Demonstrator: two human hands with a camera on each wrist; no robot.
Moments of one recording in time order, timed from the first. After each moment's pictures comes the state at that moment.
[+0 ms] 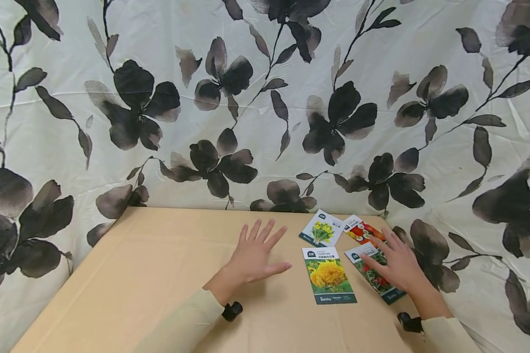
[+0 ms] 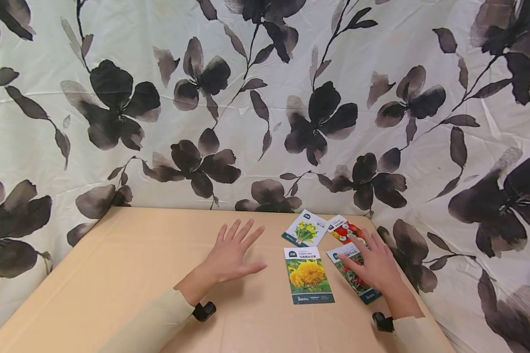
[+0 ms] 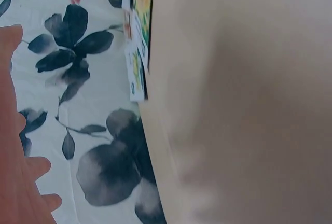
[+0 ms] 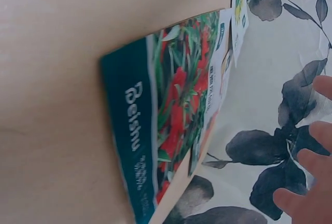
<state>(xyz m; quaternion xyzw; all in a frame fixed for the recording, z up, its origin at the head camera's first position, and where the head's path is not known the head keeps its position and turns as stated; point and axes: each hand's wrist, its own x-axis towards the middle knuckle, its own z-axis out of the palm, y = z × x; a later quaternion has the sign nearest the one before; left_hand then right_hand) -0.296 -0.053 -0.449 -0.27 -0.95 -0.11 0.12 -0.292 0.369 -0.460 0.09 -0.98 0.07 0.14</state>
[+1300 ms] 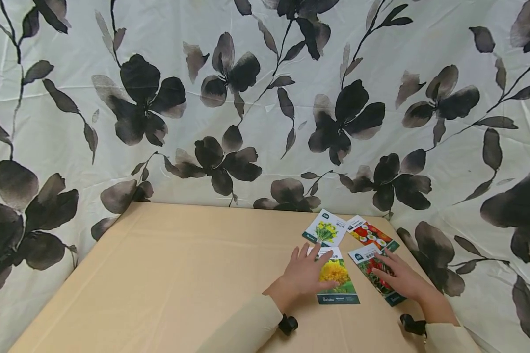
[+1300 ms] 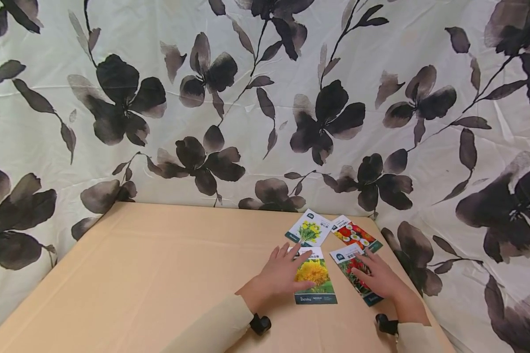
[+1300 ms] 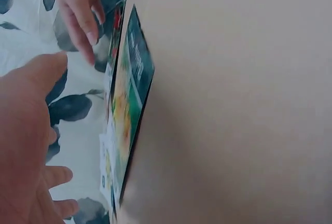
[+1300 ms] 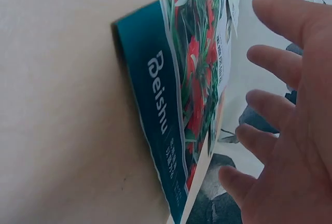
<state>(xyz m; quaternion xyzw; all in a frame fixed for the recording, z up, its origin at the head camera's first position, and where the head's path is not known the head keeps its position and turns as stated) -0.289 0.071 -0.484 -0.27 -0.96 -0.10 0.01 -0.297 0.394 -0.485 0.07 -0.98 0.18 -0.06</state>
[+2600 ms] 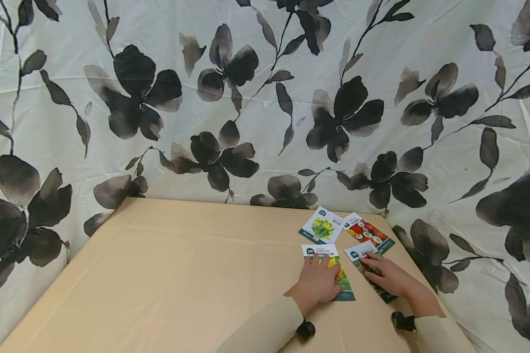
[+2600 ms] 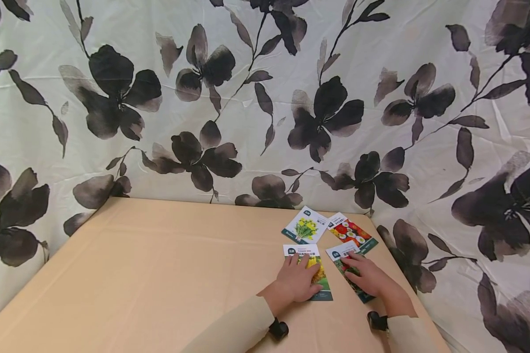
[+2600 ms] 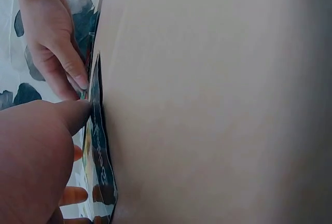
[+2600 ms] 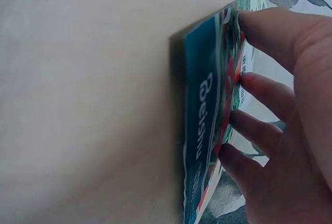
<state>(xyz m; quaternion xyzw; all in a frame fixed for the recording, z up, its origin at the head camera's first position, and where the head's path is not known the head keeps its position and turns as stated) -0.279 0.124 -0.497 -0.24 -0.97 -0.05 -0.03 -0.307 0.386 -0.495 0.14 -0.97 0.15 -0.09</state>
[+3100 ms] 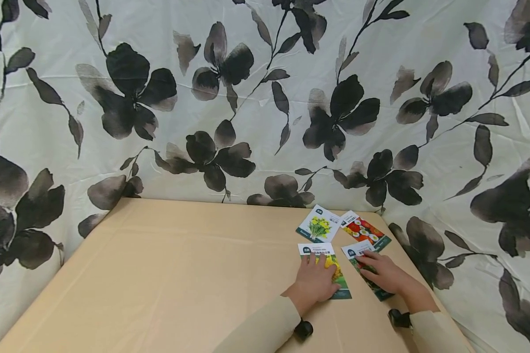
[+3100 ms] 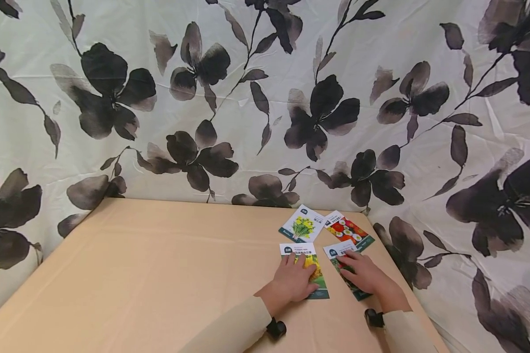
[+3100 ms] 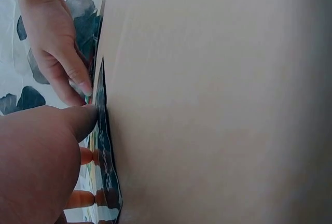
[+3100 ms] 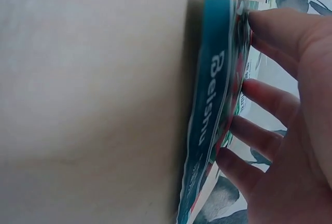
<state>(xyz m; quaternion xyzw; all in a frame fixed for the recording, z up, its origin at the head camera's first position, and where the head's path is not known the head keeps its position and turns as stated) -0.281 0.126 -0.502 -0.24 -0.97 -0.02 -0.03 -0.301 0.378 -0.494 0.13 -0.98 0.12 -0.06</state>
